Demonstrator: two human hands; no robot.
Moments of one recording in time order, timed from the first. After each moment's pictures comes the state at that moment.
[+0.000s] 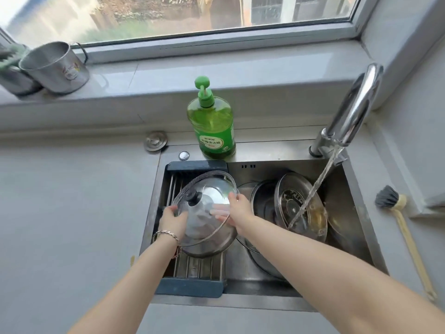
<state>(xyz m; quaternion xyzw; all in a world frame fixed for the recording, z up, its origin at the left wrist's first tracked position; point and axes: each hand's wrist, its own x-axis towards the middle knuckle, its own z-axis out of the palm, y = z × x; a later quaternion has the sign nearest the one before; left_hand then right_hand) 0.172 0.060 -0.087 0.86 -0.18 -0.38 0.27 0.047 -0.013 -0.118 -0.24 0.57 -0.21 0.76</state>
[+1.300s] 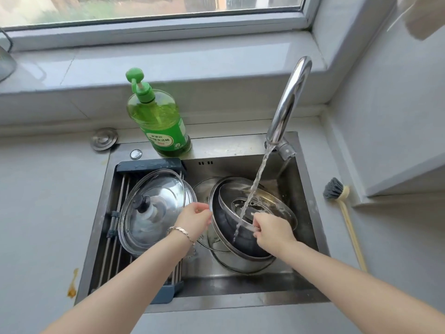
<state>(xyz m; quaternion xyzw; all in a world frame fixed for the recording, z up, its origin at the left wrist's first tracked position) 0.042 0.009 -0.086 0.77 -0.24 -0.54 0.25 -0.149 -0.017 -0.128 -0.78 0.55 0.06 0.30</state>
